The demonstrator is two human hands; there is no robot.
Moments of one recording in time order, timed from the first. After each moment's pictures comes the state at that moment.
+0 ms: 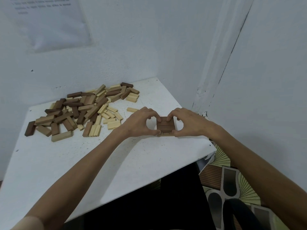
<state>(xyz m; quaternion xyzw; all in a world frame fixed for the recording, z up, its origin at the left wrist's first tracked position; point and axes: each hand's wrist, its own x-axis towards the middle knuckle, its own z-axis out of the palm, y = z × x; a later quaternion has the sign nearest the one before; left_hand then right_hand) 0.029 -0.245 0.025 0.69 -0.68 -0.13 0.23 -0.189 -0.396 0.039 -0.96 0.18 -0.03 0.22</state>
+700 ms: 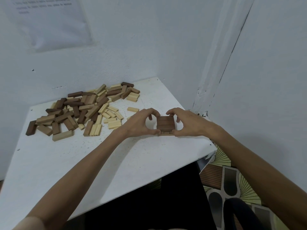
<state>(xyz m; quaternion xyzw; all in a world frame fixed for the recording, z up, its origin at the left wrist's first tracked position) 0.032 -0.242 0.018 0.69 -0.64 -0.19 0.27 -0.188 -0.393 0.036 -0.95 0.20 -0.02 0.23</state>
